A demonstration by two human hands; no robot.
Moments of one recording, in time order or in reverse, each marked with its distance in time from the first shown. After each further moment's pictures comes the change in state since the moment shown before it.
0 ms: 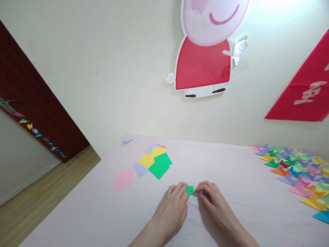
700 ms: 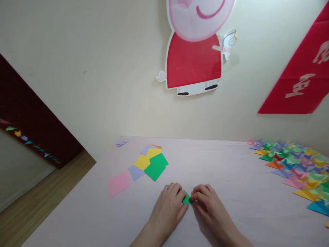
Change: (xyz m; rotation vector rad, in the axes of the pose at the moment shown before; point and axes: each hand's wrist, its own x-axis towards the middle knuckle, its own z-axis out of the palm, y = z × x) left_hand 0.012 0.002 -0.008 -0.179 -0.024 -0.134; right_hand -0.012 -0.011 0.002 -0.119 -0.083 -0.086
